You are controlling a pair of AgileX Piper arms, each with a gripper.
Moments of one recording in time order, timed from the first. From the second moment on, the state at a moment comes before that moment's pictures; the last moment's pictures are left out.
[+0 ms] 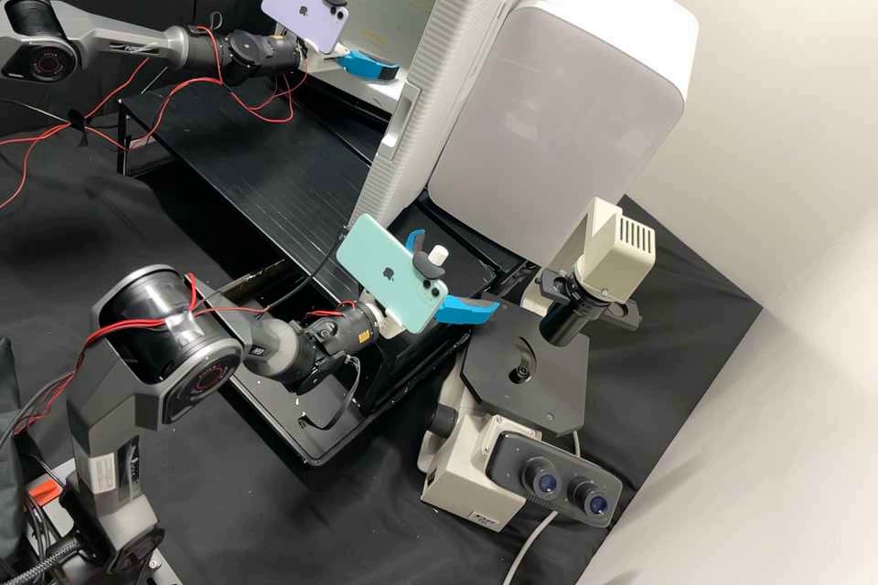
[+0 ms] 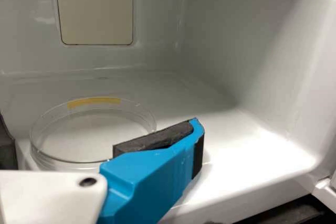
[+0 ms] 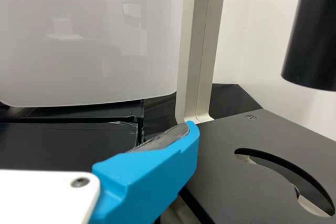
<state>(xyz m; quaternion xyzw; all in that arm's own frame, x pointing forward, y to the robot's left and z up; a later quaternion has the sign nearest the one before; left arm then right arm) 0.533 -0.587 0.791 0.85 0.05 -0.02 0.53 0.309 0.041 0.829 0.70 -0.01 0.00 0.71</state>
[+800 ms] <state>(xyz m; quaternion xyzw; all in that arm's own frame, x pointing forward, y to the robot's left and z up) 0.533 -0.586 0.789 0.85 0.05 -0.02 0.52 0.309 0.041 0.829 0.70 -0.01 0.00 0.71</state>
